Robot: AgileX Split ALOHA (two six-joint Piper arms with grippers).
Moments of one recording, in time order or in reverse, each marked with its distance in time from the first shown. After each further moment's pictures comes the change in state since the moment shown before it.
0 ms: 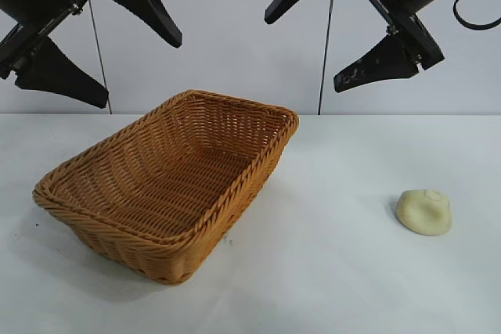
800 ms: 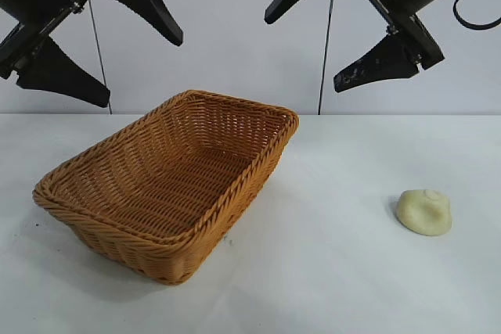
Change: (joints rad) left arm 0.000 0.000 0.000 -0.010 0.000 0.000; right arm 0.000 0.000 0.000 0.000 0.000 0.000
